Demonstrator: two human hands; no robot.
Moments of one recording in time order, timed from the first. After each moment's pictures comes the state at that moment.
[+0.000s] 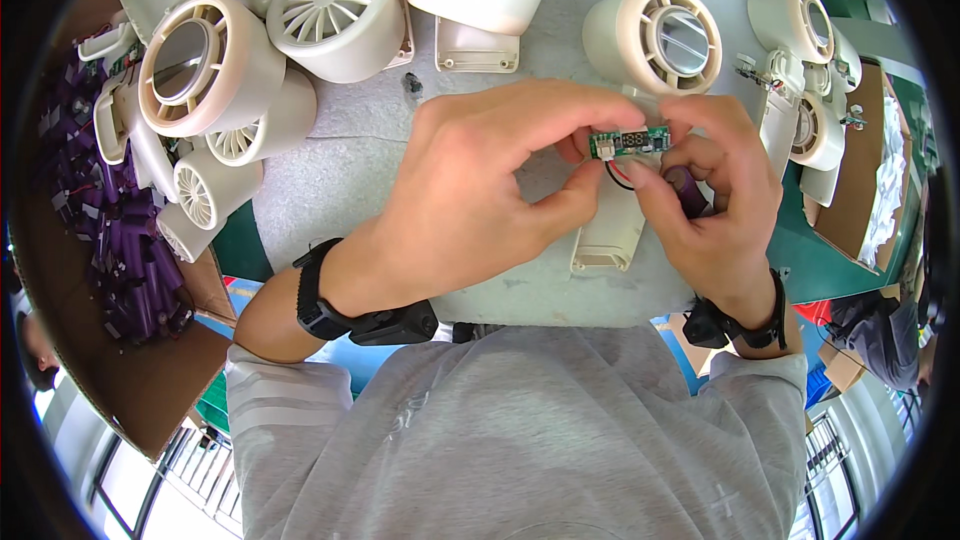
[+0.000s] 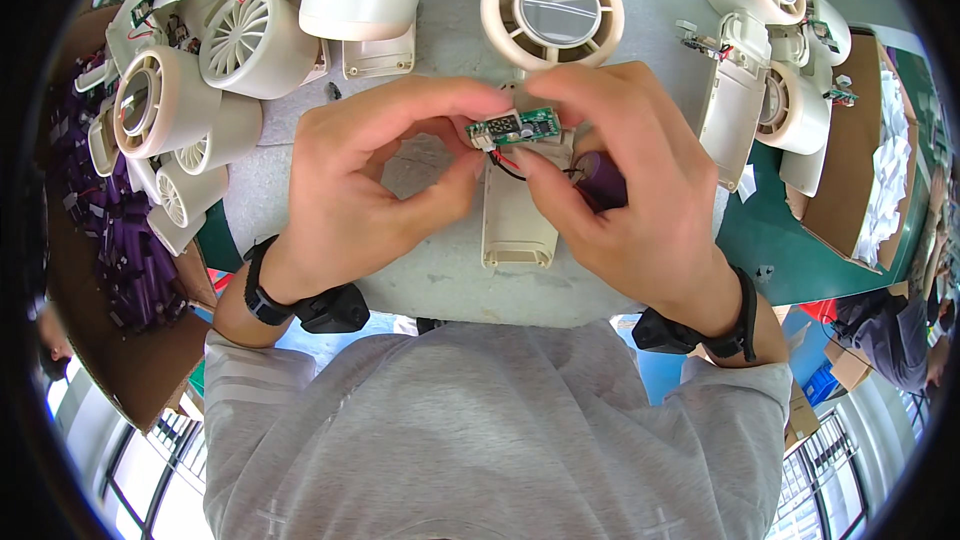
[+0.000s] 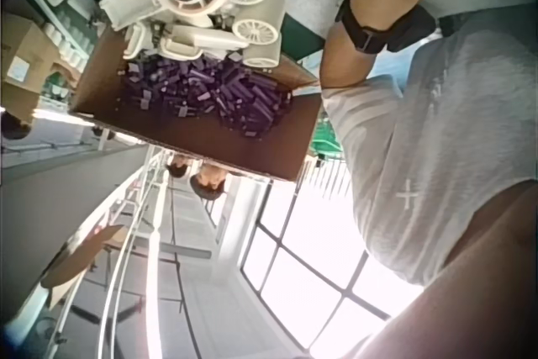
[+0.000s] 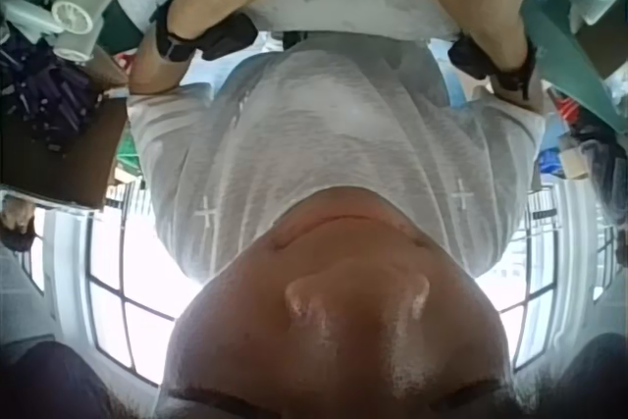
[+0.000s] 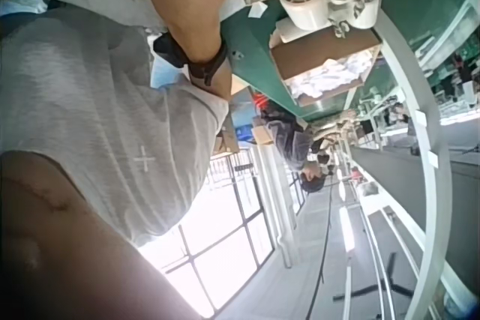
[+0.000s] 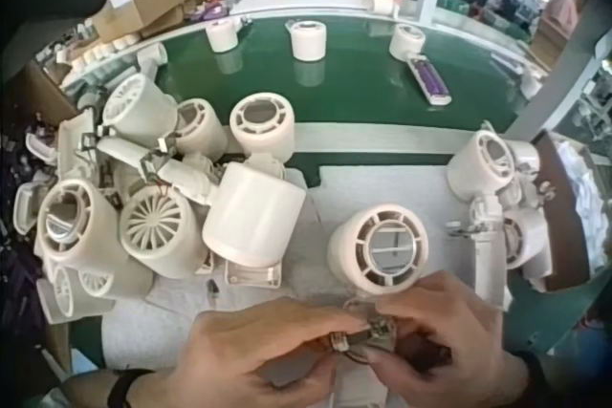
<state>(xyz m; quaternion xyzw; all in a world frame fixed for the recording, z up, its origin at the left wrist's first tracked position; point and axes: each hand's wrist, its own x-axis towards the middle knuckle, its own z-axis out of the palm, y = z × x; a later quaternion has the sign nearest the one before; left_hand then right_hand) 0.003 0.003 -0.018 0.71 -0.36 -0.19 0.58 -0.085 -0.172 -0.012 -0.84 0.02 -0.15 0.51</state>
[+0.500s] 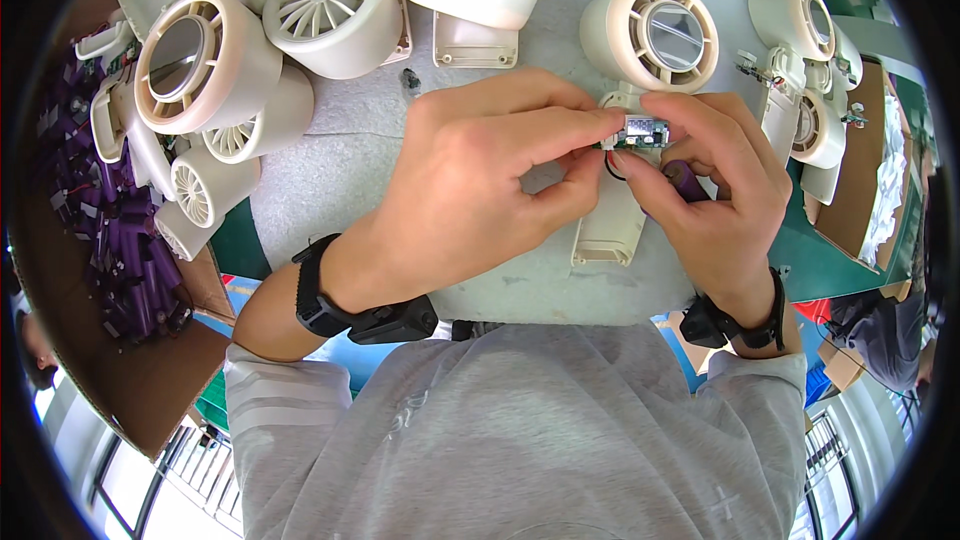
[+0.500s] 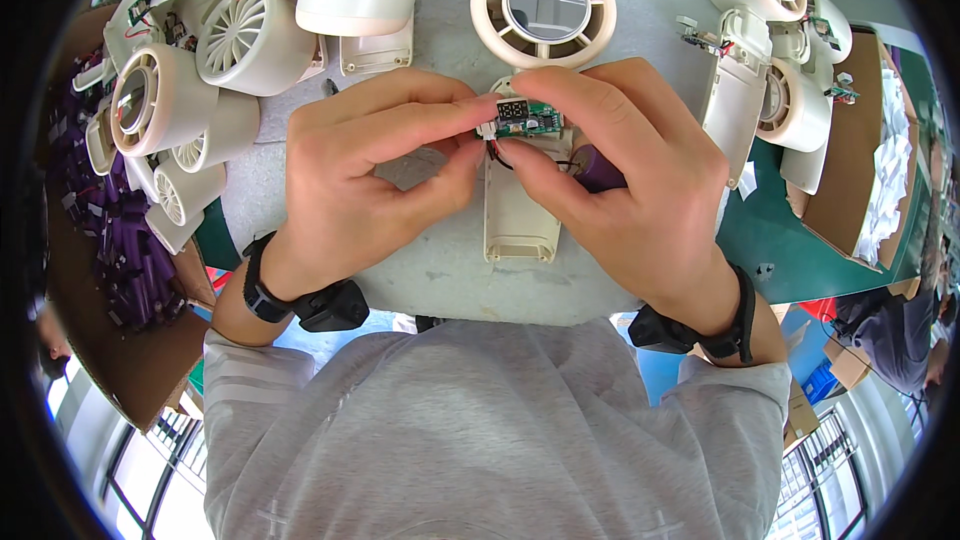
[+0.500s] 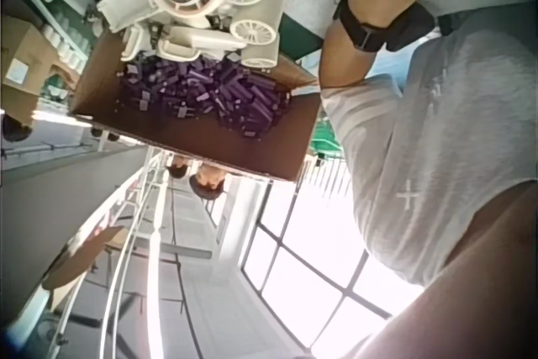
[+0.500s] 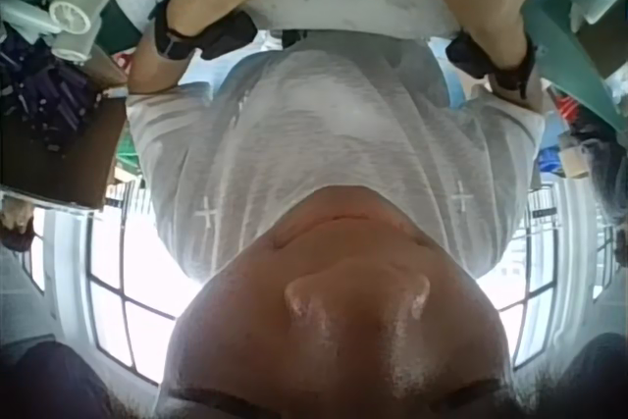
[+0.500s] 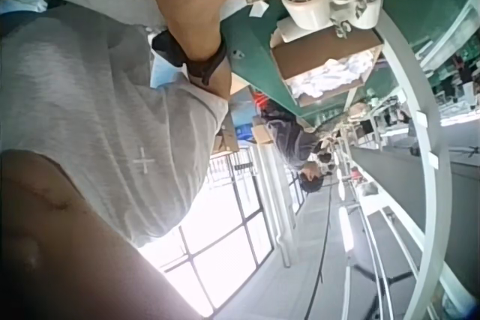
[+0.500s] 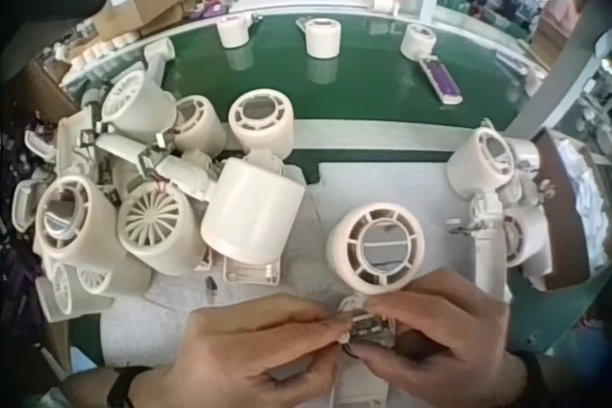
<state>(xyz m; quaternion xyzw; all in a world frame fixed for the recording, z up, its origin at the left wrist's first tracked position) 0.005 0.003 -0.020 0.75 -0.42 -0.07 0.51 -0.083 -0.179 -0.014 -0.90 -0.04 -0.15 0.42</state>
